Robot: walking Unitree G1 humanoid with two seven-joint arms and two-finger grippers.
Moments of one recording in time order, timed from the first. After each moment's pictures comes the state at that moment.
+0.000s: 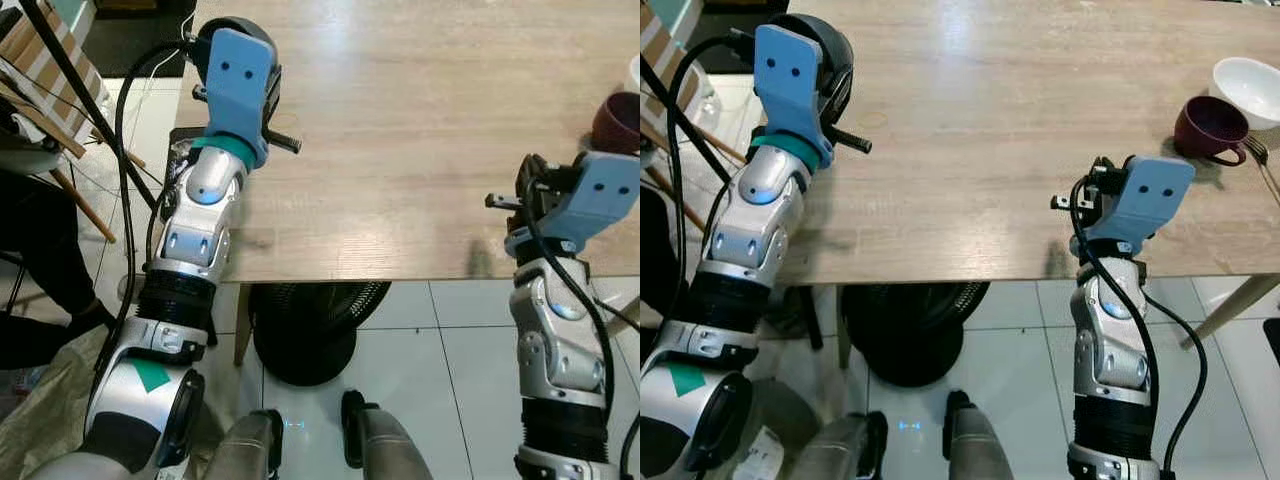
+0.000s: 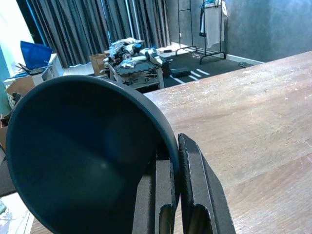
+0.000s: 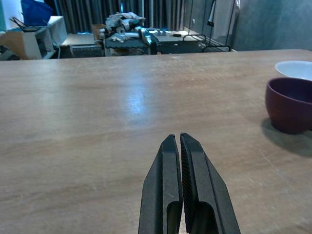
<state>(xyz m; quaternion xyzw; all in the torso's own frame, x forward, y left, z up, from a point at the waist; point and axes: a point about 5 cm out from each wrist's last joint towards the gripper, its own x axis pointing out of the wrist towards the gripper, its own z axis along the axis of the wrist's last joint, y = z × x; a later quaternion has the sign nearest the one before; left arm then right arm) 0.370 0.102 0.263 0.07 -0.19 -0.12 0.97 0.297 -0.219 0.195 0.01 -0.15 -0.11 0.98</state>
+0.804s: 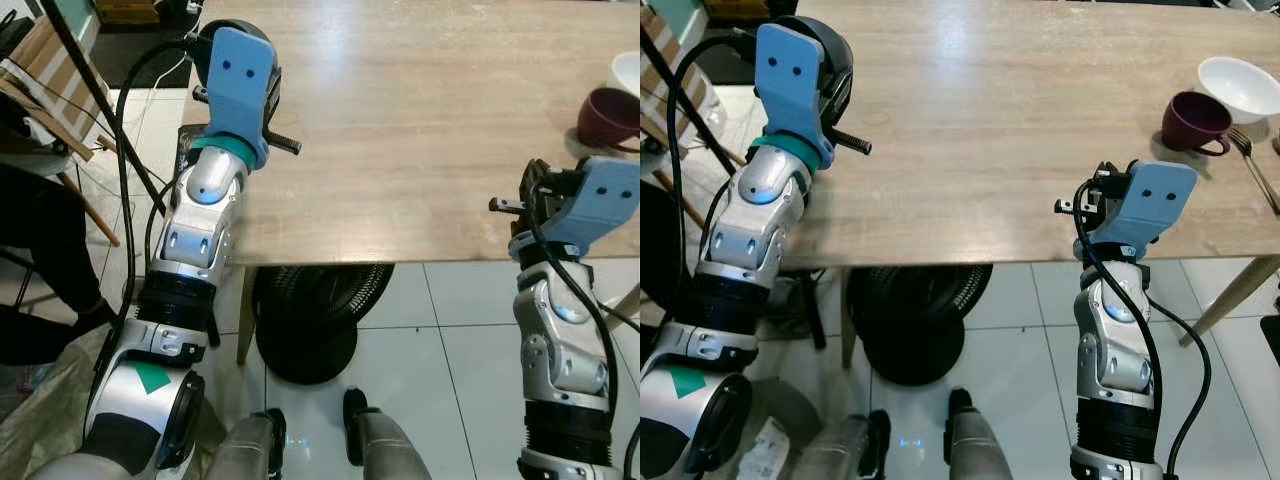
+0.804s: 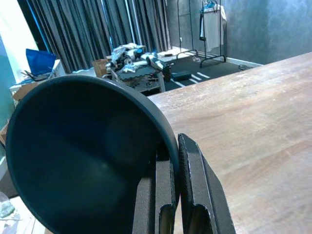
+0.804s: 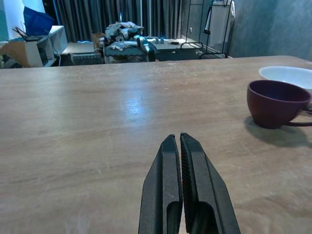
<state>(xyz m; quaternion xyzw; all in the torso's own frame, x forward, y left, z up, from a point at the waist) 0.370 0.101 0.263 0.08 -0.18 -0.12 0.97 0.297 -0.221 0.194 0.01 -0.15 -0.11 0.98</state>
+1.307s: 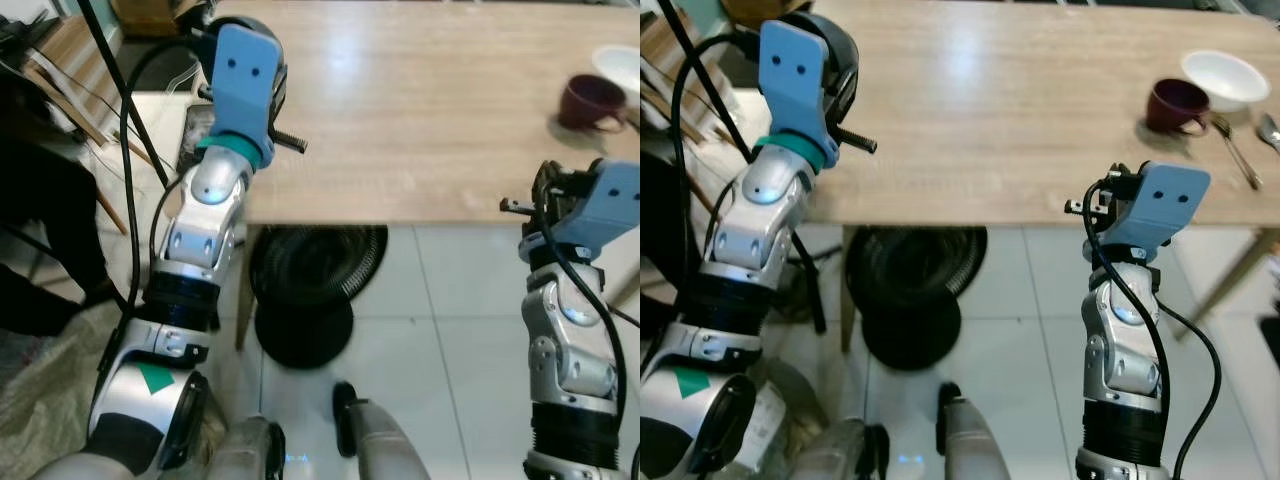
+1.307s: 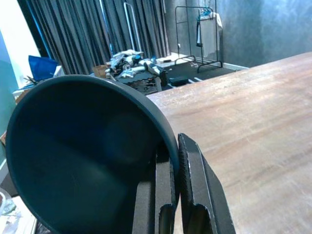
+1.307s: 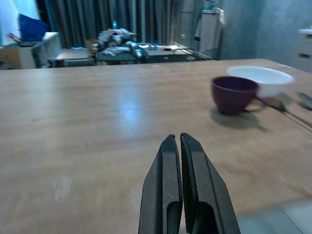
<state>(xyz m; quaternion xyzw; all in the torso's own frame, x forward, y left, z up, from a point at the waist) 0.369 0.098 0.265 0.08 -0.19 -0.12 0.97 0.293 -0.226 0.193 0.01 -0.15 -0.12 0.98</state>
